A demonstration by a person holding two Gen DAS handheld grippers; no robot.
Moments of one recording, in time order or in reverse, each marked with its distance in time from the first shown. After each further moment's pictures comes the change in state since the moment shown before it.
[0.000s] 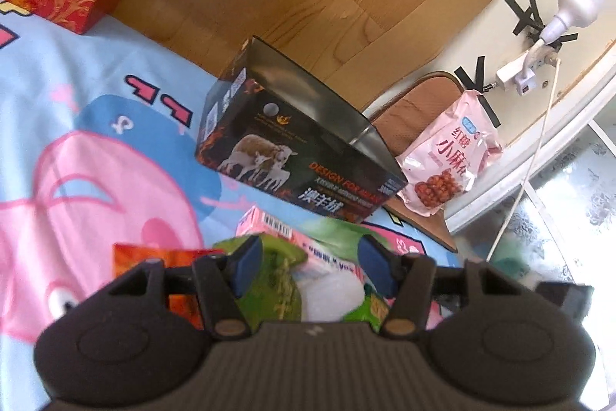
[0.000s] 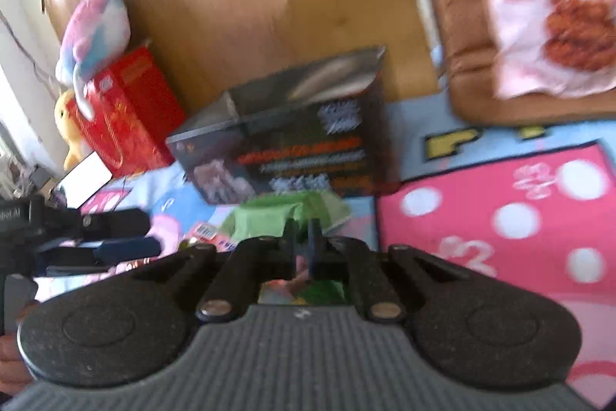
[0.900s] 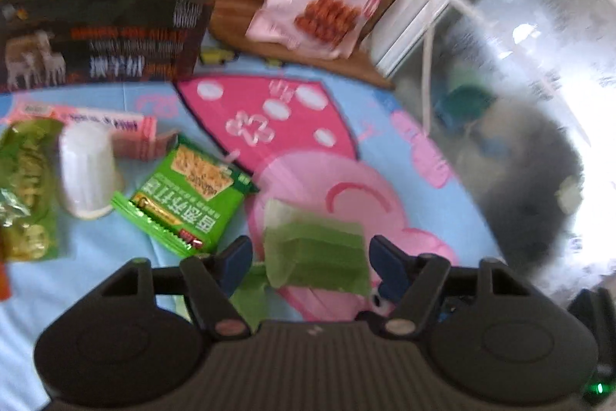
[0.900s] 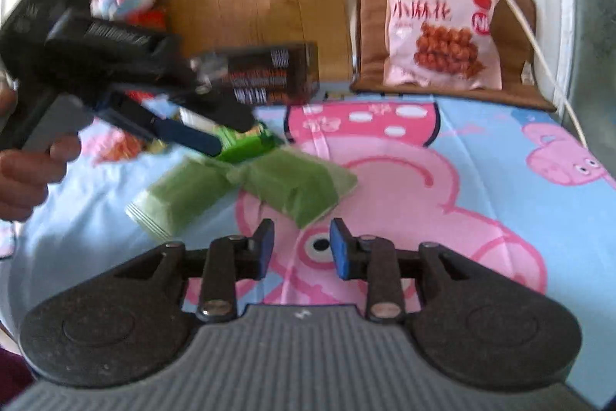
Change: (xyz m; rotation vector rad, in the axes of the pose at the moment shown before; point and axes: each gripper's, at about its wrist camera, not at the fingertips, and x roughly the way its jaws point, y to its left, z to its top) left arm 0.085 -0.133 -0.091 0.337 0.368 -0.041; right arm -0.130 -0.004 -0.119 -0.221 -0.035 -0.200
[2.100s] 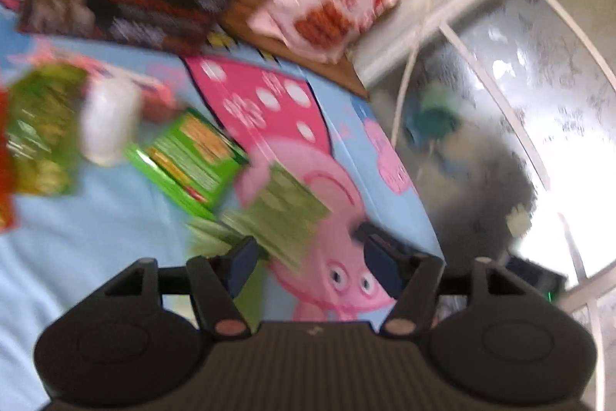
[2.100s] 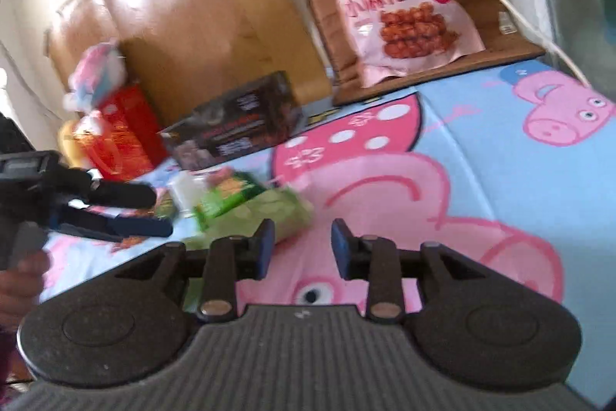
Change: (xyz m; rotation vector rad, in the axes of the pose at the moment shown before) left arm -0.038 0.016 -0.015 -0.144 0.002 -0.159; right arm -0.001 -0.041 0.017 0.330 -0.085 0.084
